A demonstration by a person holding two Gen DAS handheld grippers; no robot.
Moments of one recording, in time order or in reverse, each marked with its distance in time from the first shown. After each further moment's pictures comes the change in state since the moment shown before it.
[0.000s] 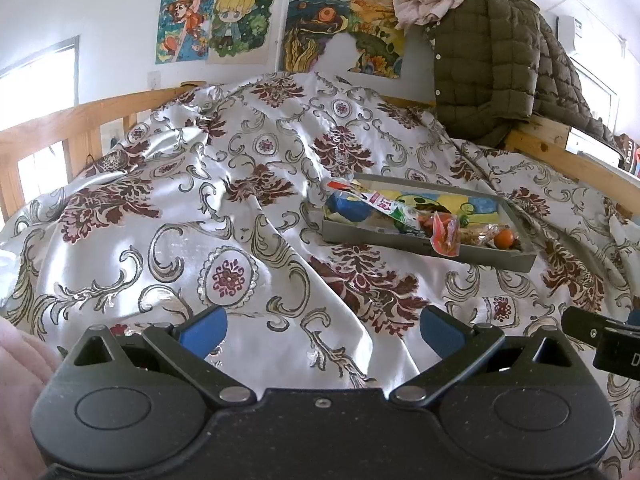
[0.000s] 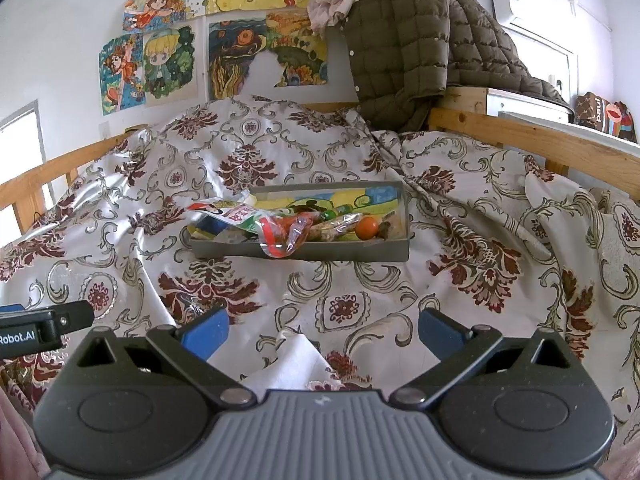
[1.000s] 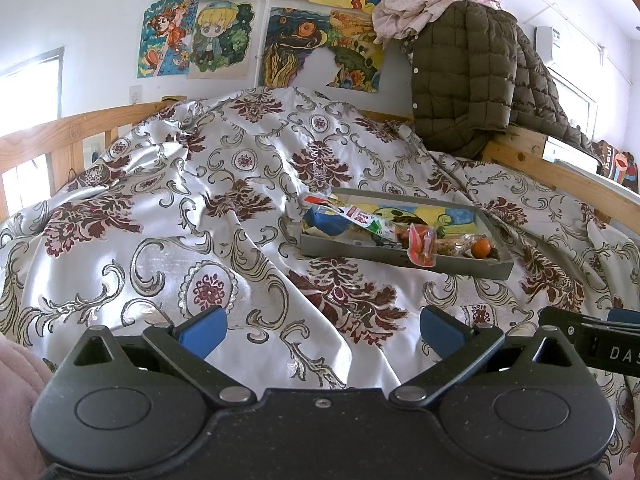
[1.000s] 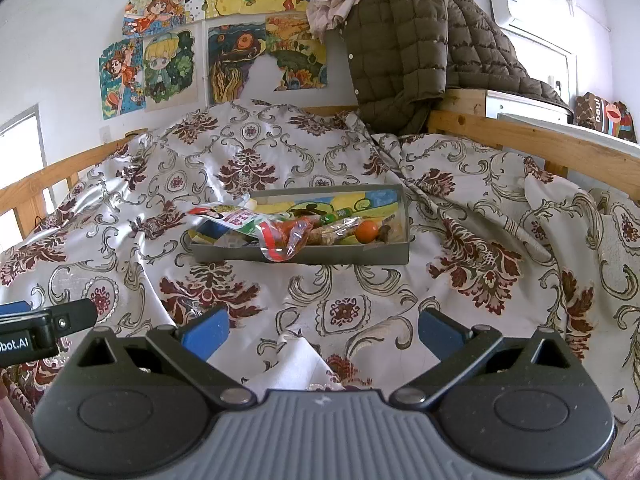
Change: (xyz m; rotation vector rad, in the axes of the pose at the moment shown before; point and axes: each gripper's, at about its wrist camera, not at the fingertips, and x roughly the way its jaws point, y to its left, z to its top) left arm -0.005 -0.008 0.002 0.016 -0.052 -0.067; right arm 0.000 0.000 0.001 0.003 -0.005 0.001
